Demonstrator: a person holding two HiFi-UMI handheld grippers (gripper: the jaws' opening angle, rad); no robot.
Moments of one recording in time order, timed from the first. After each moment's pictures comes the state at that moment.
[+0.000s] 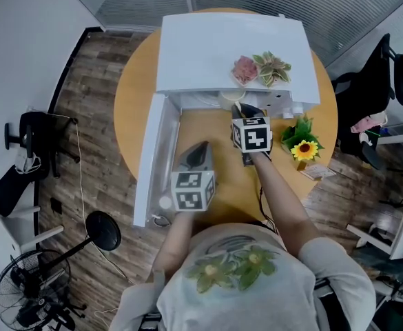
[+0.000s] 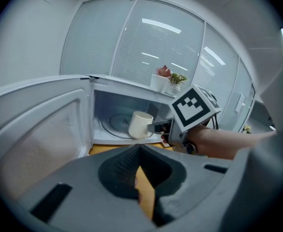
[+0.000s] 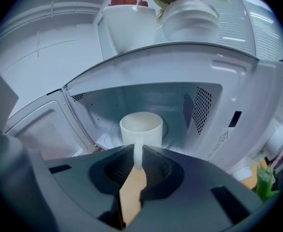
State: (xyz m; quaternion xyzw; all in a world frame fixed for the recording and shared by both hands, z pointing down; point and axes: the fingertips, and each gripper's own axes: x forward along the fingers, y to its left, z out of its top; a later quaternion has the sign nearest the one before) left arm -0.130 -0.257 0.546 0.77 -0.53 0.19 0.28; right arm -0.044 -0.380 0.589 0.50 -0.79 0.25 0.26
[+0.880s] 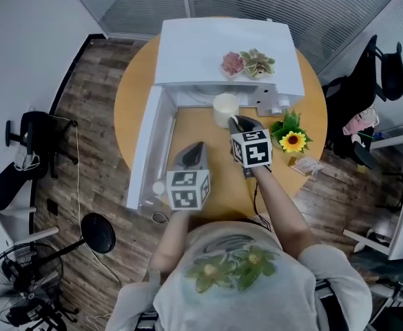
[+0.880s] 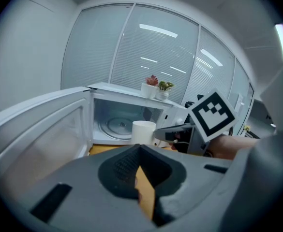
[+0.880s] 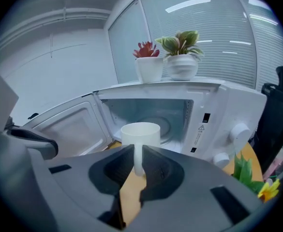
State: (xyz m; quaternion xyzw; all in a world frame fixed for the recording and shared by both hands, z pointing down) left arm -0.118 -0.219 0.518 0.78 -0.54 0.18 0.26; right arm -0.030 -0.308 0.550 0.47 -0.82 0.22 0.25
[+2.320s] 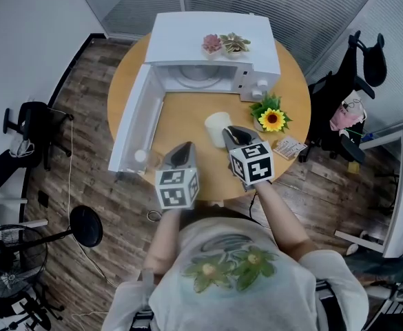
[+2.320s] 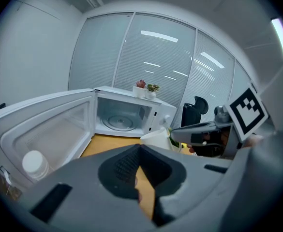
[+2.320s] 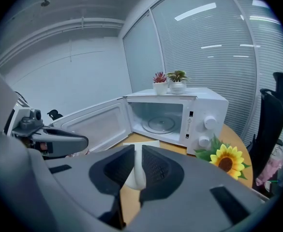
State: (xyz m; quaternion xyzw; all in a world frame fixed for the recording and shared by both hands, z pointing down) left arm -0.091 -0.128 0.507 0.76 -0.57 0.16 0.25; right arm 0.009 -0.178 0.505 0.41 -0.86 0.19 0.23
